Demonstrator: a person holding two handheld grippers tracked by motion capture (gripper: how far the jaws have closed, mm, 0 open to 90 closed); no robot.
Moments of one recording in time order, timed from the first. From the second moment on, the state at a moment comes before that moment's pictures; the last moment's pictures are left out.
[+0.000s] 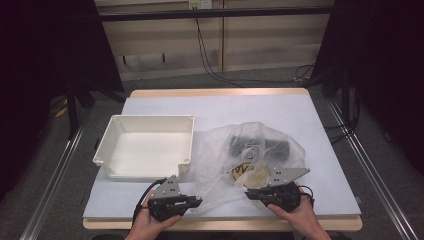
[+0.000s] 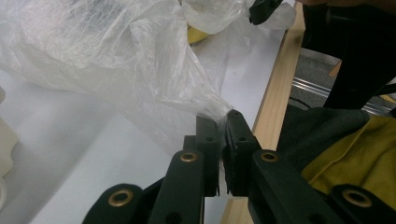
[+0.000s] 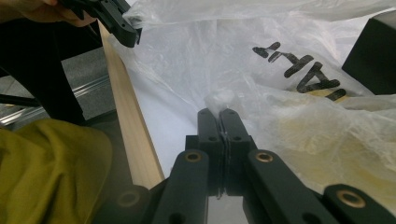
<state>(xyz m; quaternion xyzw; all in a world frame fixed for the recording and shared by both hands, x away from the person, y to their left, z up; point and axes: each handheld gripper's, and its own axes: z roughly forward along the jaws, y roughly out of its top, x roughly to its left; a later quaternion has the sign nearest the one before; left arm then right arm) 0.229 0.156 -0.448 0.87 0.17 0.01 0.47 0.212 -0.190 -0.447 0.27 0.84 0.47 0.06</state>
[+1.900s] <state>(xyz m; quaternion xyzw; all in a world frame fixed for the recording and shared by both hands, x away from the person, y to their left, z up) 0.253 0.144 -0.396 0.85 0.16 0.04 0.51 0.216 -0.237 -0.392 0.29 0.79 0.52 0.15</state>
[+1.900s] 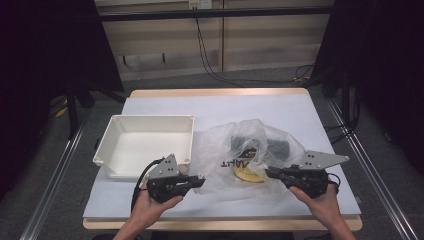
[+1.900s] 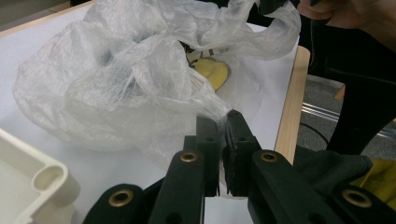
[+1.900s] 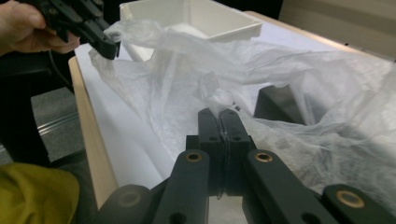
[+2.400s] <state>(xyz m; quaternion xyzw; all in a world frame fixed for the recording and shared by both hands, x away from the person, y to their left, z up) 0.271 0.136 -0.376 0.84 0.16 0.04 0.52 0.220 -0.260 -0.372 0.30 0.77 0.54 0.17</state>
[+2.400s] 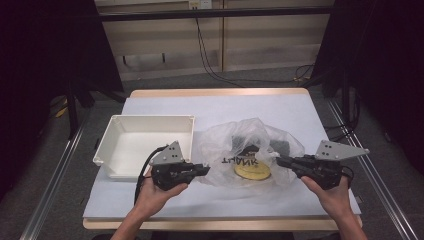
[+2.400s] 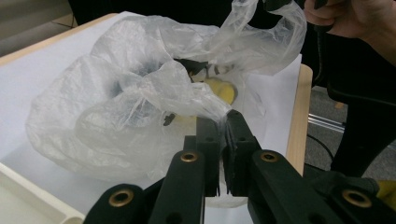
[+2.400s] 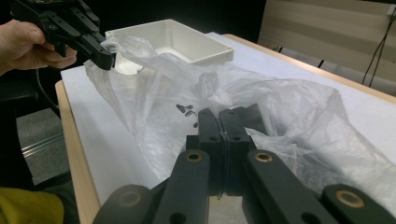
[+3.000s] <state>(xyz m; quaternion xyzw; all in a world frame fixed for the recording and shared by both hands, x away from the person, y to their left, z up) 0.279 0.149 -0.355 0.82 0.17 0.05 0.54 0.221 -0.294 -0.351 0.33 0.74 0.55 0.22</state>
